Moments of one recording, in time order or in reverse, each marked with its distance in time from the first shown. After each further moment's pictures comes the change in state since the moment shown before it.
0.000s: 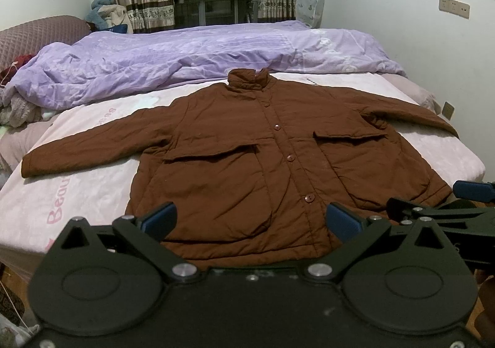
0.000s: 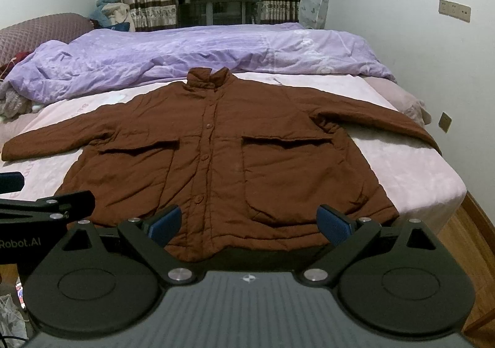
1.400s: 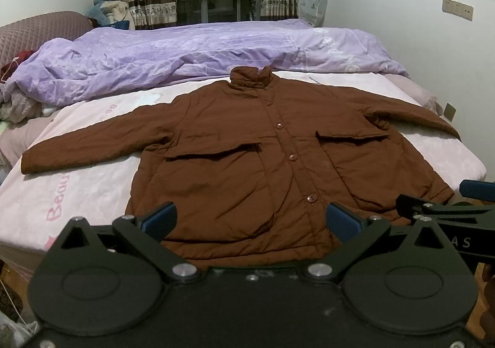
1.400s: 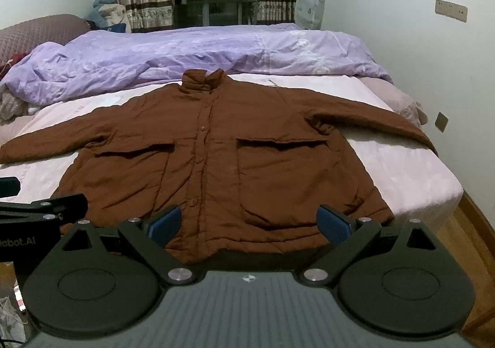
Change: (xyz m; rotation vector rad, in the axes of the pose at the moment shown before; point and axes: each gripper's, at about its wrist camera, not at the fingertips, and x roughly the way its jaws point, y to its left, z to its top) left arm 0.001 0.000 0.002 -0.015 0.011 0.003; right arm 0.000 -0.003 0.002 0.004 -0.001 -0.008
